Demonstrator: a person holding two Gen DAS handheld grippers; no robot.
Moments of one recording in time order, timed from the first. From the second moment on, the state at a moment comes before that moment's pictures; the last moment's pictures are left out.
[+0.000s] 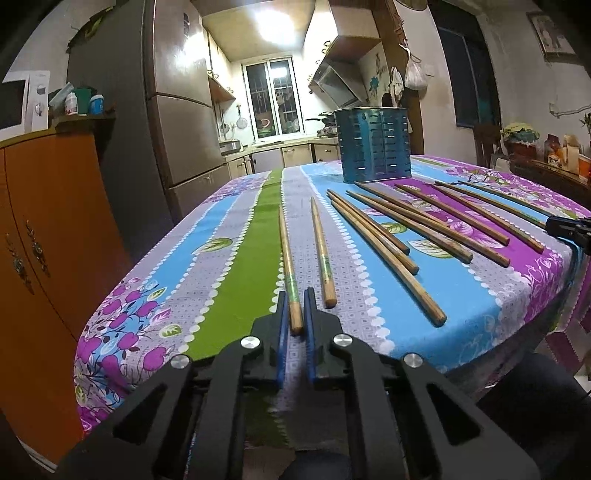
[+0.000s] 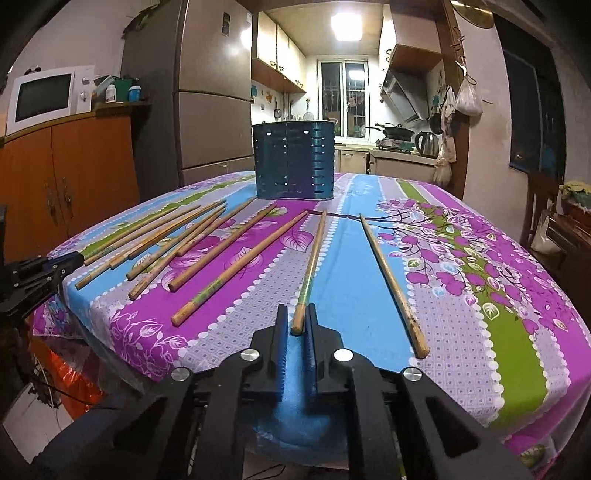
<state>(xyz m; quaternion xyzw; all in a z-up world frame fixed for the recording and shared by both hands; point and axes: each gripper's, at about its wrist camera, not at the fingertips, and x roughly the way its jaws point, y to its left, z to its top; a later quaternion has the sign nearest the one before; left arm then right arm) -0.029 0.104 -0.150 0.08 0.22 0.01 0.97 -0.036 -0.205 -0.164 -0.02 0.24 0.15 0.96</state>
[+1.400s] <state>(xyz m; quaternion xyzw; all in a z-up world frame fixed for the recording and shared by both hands) 0.071 0.094 0.031 0.08 0.09 -0.04 0.99 0.036 -0.209 0.026 -0.06 0.12 0.21 0.97</state>
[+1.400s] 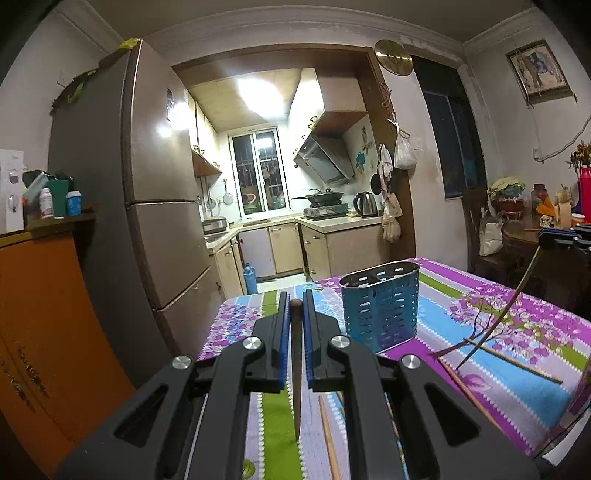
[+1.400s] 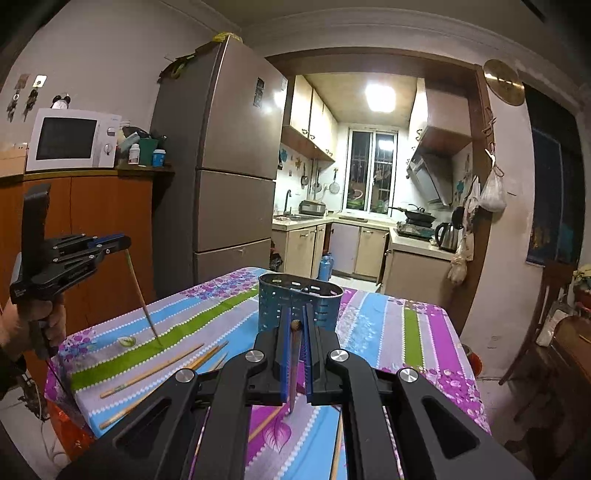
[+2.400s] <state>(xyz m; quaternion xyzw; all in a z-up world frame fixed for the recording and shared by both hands) 0.152 0.033 0.145 0.04 0.07 -0.12 0.99 0.148 -0.200 0.150 -0.04 0.08 0.21 0.97</state>
